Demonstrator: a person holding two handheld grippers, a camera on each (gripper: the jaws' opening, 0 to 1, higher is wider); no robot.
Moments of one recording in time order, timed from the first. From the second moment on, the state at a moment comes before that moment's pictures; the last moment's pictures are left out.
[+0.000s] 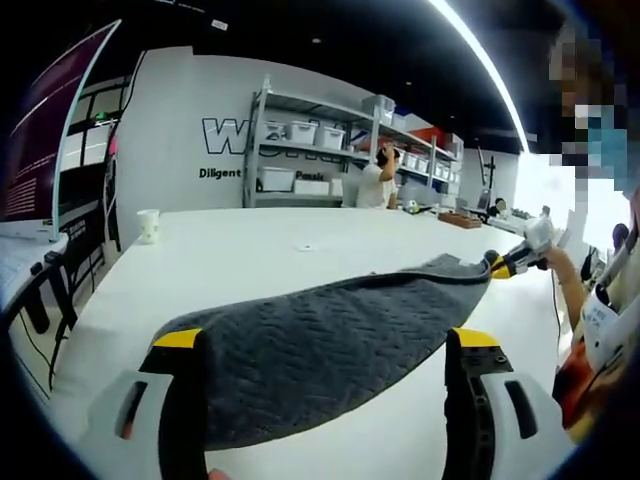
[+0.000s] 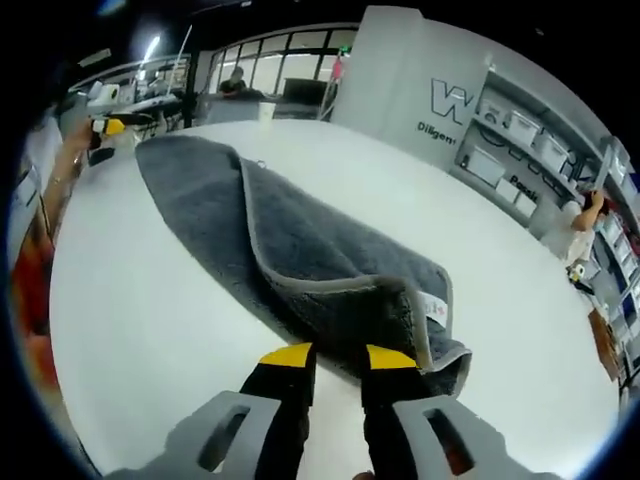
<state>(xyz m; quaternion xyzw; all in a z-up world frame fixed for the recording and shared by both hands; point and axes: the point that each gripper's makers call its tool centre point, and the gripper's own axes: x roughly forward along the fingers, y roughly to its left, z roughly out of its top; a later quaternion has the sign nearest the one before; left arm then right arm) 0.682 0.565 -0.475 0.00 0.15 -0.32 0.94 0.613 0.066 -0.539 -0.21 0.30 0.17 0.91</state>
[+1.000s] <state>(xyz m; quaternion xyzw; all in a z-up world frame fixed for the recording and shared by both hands) 0.674 0.566 -0.494 -0.01 0.17 -0.32 0.93 0.648 0.116 -0.505 -0.28 0.26 0.17 0.91</state>
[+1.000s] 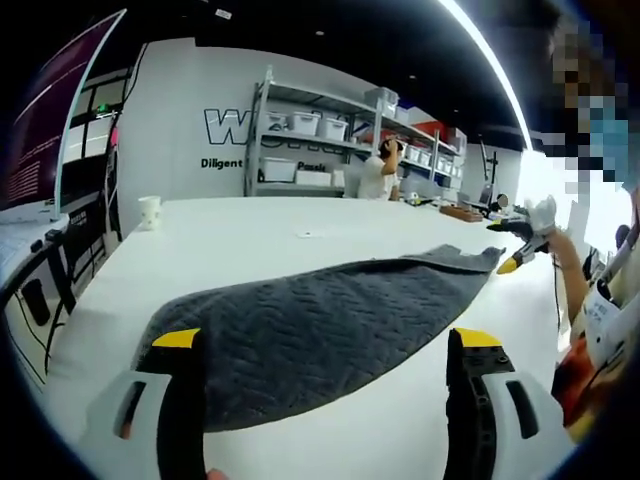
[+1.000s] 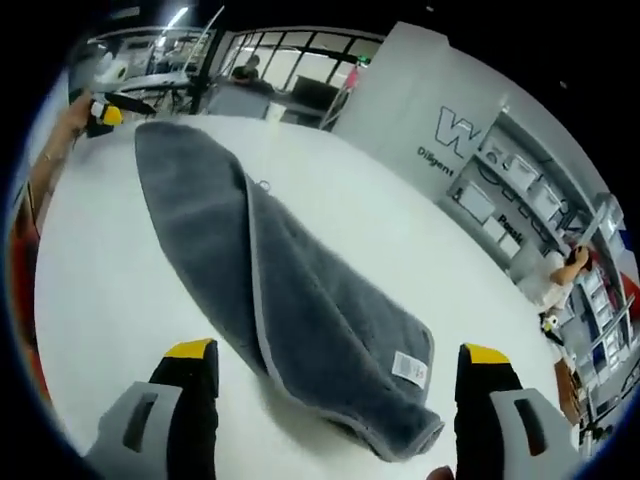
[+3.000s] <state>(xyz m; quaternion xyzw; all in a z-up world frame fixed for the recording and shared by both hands) 0.669 0.583 -0.501 0.00 0.19 -0.30 0.93 0.764 0.317 -0.542 -0.38 0.19 0.38 0.82</state>
